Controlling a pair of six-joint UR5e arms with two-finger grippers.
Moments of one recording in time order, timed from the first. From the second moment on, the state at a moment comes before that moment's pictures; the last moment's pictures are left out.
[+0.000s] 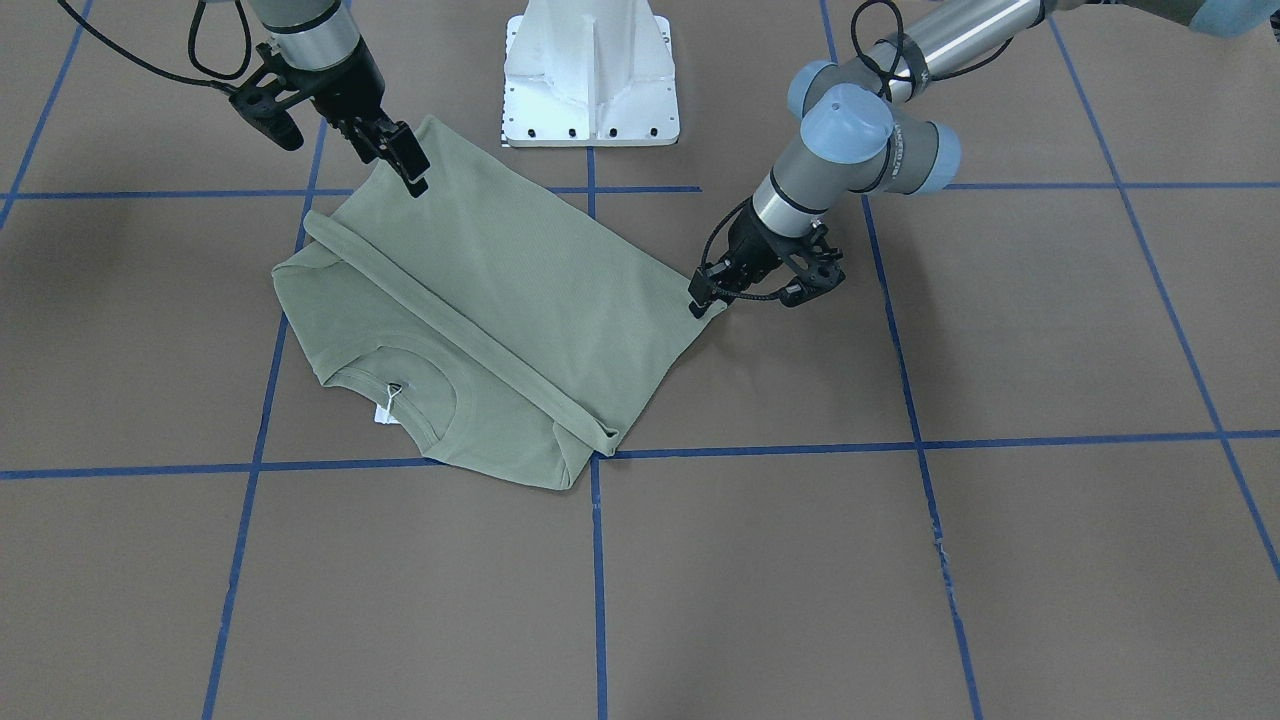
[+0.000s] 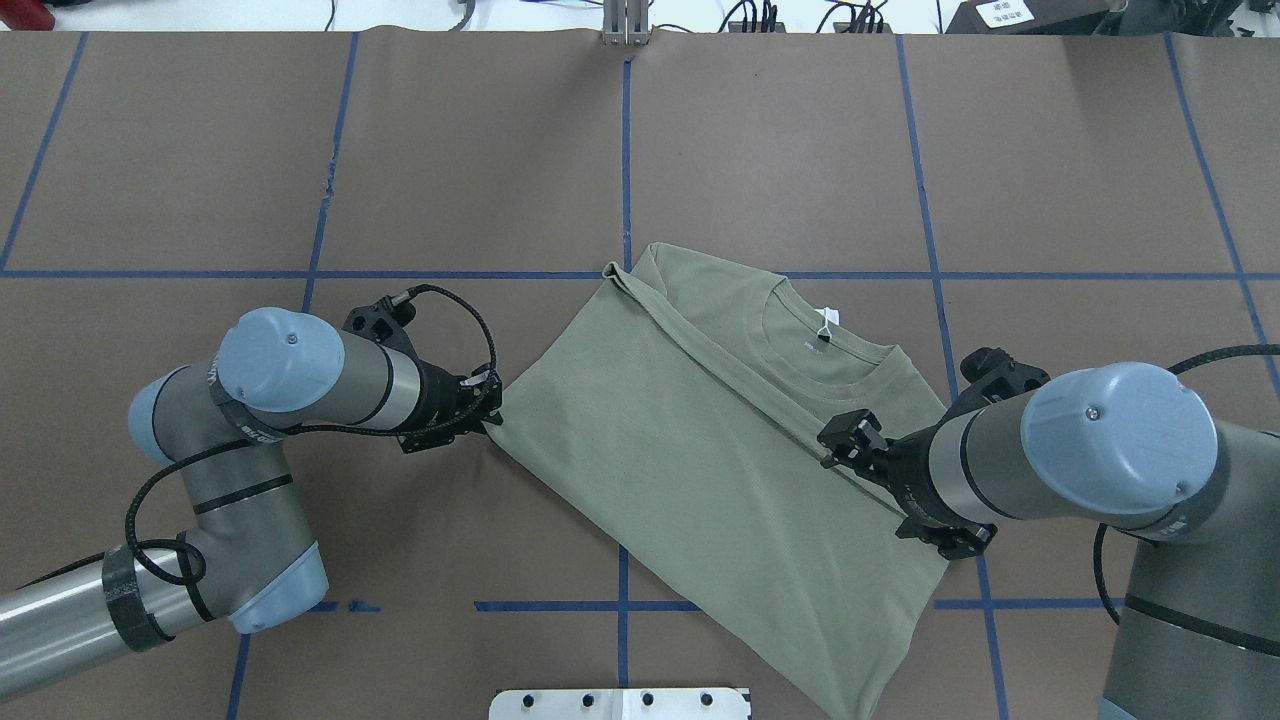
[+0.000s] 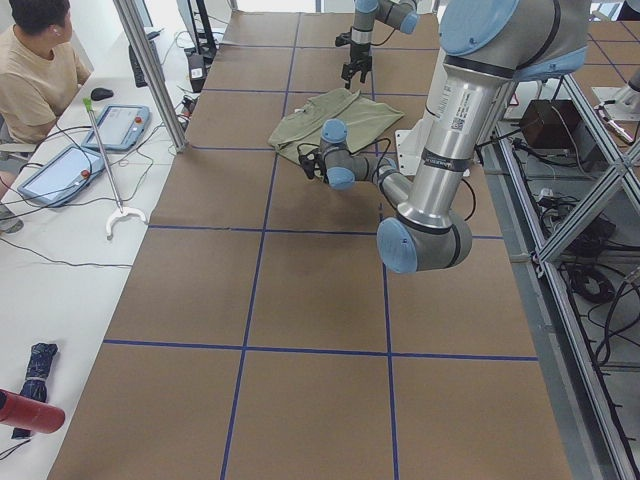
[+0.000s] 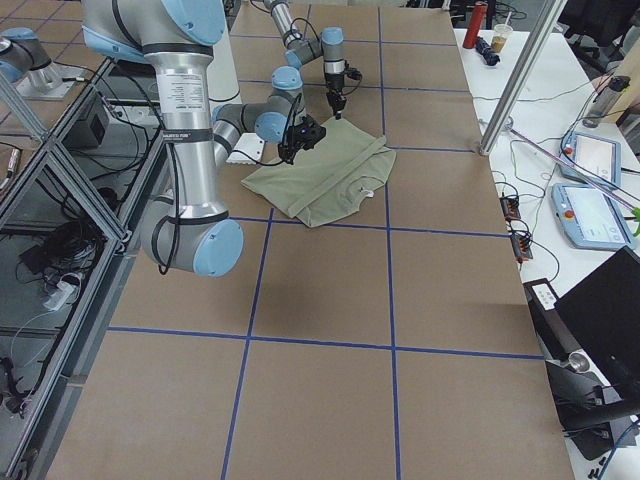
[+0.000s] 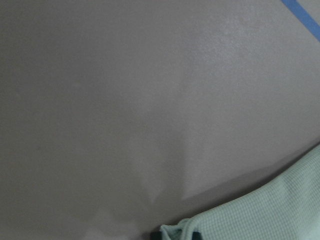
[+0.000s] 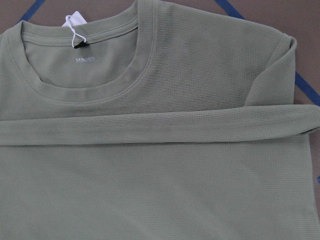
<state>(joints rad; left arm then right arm) -0.51 -1.97 -1.62 -2.24 -1.90 -1.85 0.42 -1.43 2.24 -1.49 1.82 2.06</state>
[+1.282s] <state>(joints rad) -0.88 -2.56 -0.78 -2.47 -1.86 -1.49 0.43 -1.42 2.20 -1.50 1.79 2.06</state>
